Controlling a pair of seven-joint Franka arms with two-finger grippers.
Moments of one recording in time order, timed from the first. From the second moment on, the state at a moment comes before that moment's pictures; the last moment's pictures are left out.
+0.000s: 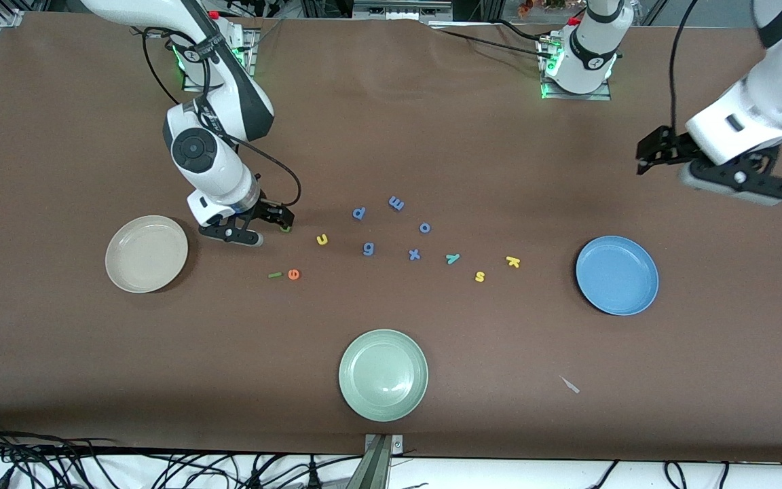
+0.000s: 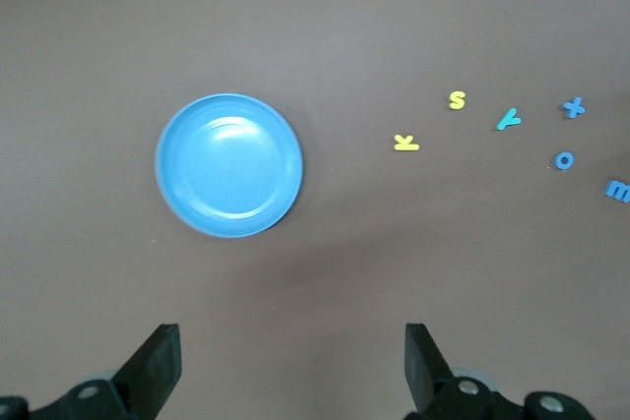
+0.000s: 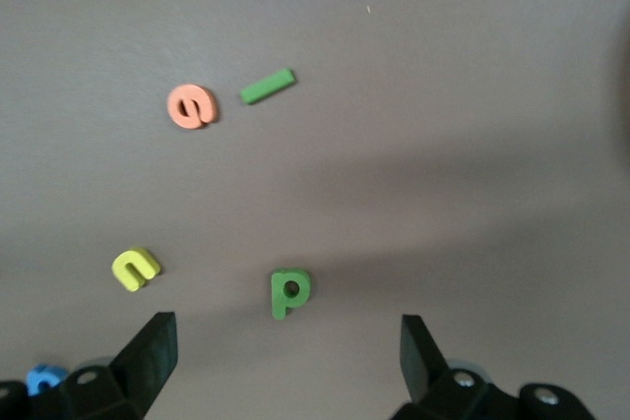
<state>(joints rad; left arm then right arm) -0.08 0.04 -0.06 -1.67 -0.01 1.64 0.13 0.24 0.32 0.19 -2.14 -0.03 2.44 0.67</state>
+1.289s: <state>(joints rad) -0.21 0.51 -0.08 -1.76 -0.05 2.12 0.12 0.28 0.48 0.18 -2.14 -0.03 2.54 0.75</state>
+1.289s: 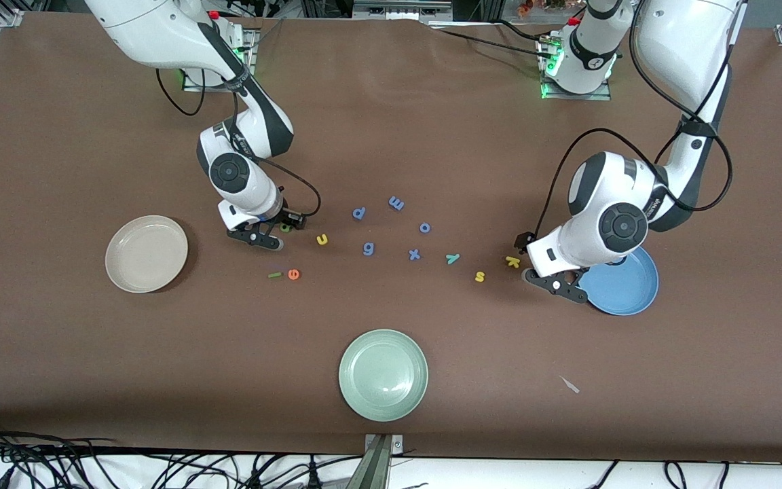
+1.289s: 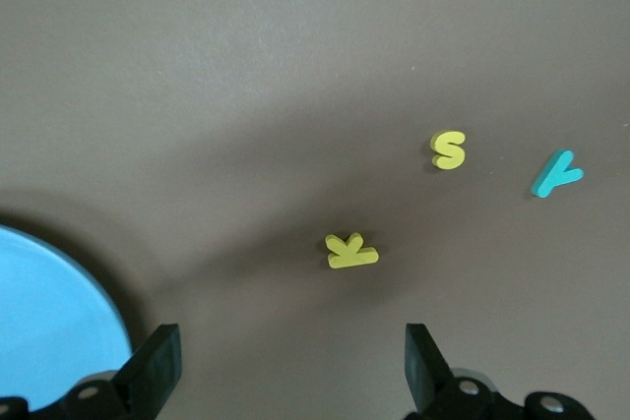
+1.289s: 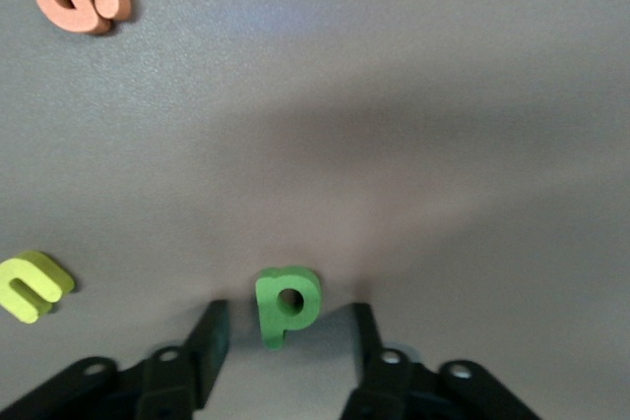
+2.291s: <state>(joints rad) -0.26 0.64 -0.08 -1.86 -0.15 2.37 0.06 0.27 0.44 -0.04 -1.95 -0.04 2.22 0.33</state>
